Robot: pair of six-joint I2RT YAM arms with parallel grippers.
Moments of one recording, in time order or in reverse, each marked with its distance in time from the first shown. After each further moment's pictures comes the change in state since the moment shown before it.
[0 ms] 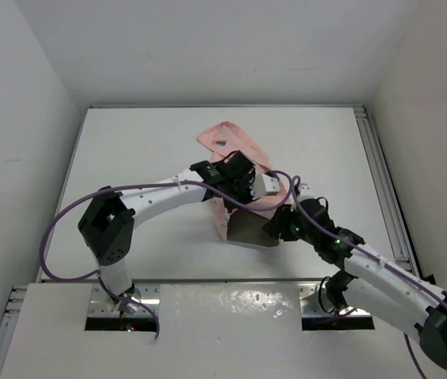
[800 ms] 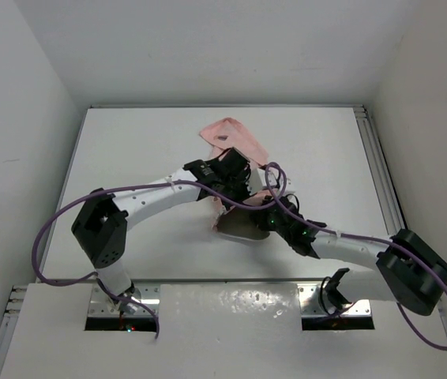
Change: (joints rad) left arm 0.017 -0.043 -0.029 0.030 0.001 -0.055; right arm 0.190 0.448 0.032 0.433 0.334 0.081
